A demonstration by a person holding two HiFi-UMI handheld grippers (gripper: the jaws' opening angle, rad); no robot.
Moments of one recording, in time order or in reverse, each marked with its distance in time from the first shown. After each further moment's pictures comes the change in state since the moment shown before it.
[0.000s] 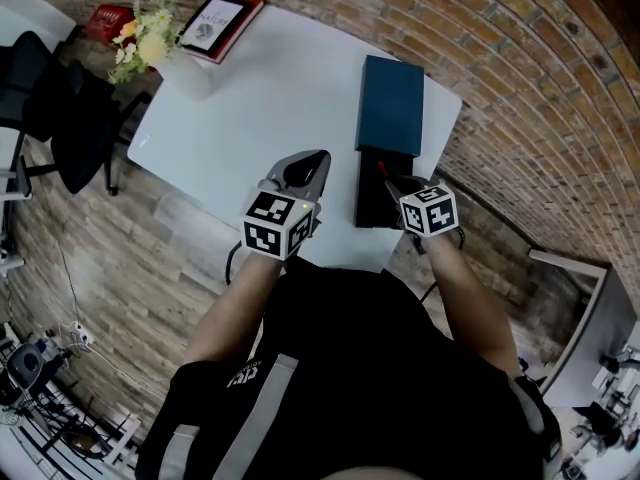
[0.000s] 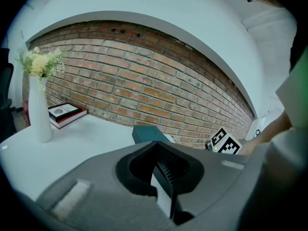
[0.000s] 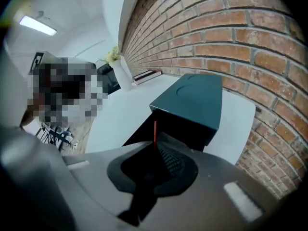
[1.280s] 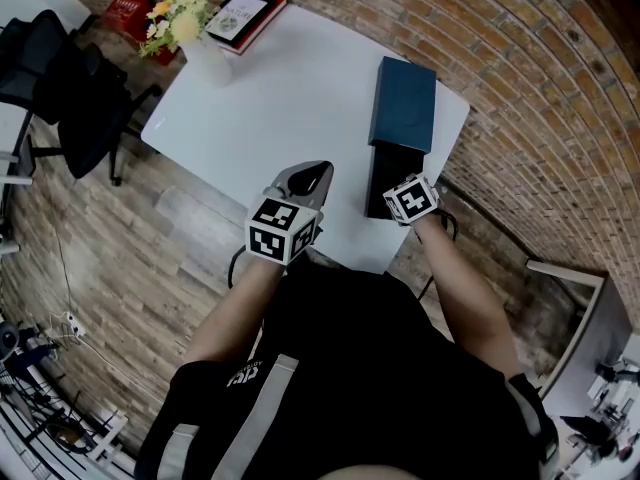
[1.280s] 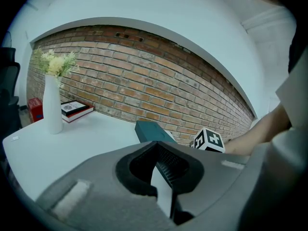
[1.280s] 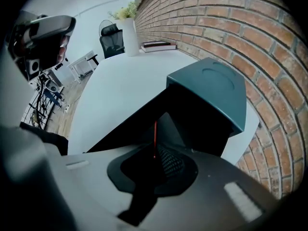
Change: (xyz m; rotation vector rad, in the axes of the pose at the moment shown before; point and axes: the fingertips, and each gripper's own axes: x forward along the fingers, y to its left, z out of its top) left arm -0.053 -0.004 -0.030 -0.013 -0.003 0.014; right arm 0.030 0.015 -0.035 -0.248 0.305 -0.146
